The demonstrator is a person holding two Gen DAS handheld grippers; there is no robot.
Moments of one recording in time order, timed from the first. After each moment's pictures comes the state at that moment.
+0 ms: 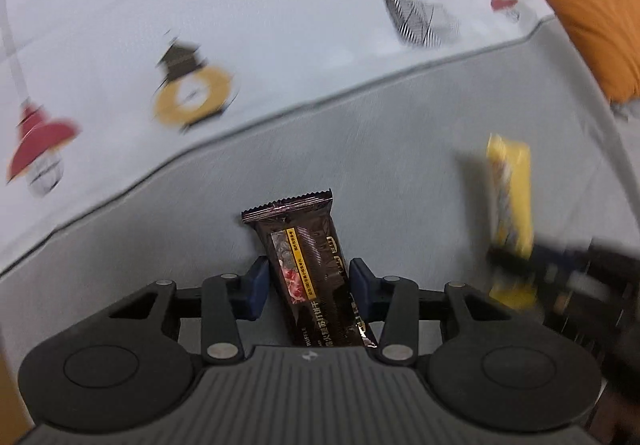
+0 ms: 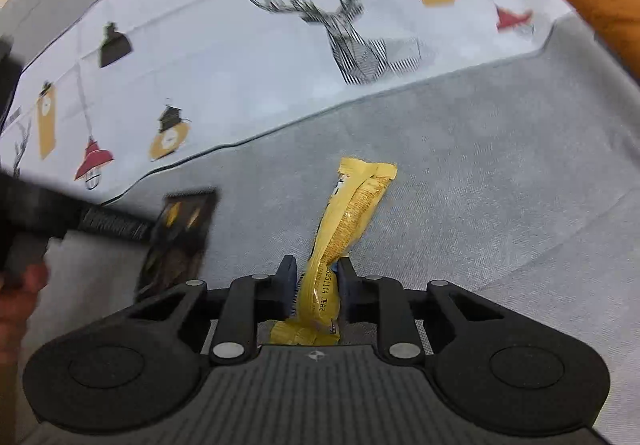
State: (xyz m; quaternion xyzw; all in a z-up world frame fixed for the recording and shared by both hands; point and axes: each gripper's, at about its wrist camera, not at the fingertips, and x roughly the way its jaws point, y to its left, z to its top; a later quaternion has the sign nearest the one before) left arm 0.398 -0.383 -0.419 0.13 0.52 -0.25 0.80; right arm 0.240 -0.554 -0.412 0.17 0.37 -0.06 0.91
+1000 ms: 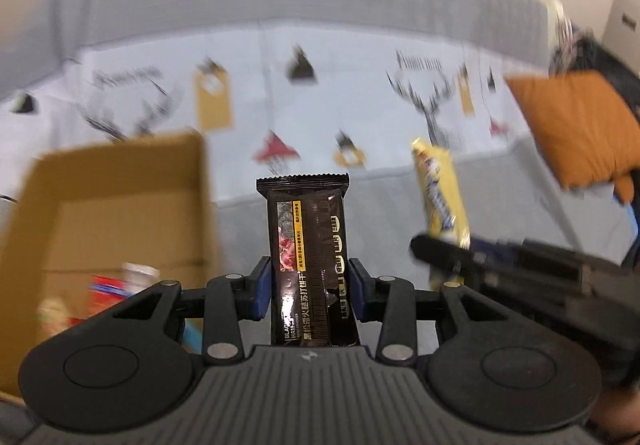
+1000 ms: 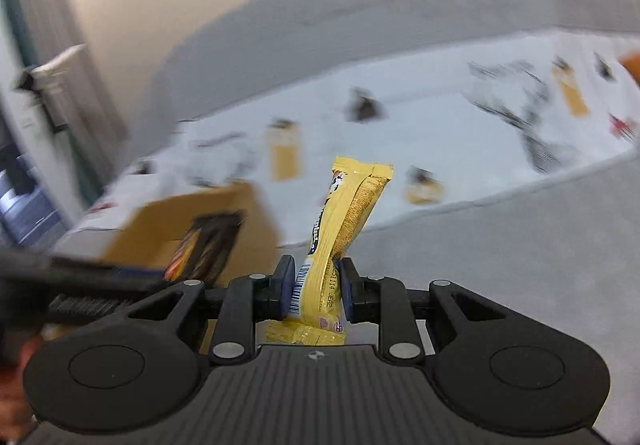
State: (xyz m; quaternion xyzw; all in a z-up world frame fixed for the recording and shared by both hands) left arm 0.192 -0.163 -0.221 0.03 0.38 -0.17 0.91; right arm 0.132 -0.366 -0.254 0.16 0.27 0.11 0.94
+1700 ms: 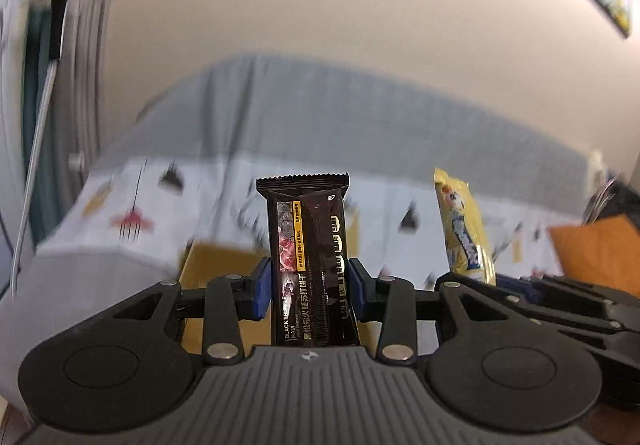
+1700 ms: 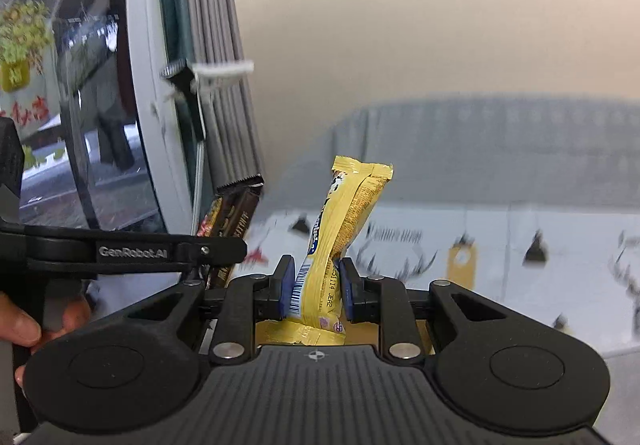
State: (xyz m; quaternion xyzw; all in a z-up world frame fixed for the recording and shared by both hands) left arm 0.168 0.018 -0.138 -0.06 0.26 -0.09 0.96; right arm 0.137 -0.203 -0.115 0.06 0.17 0.23 0.95
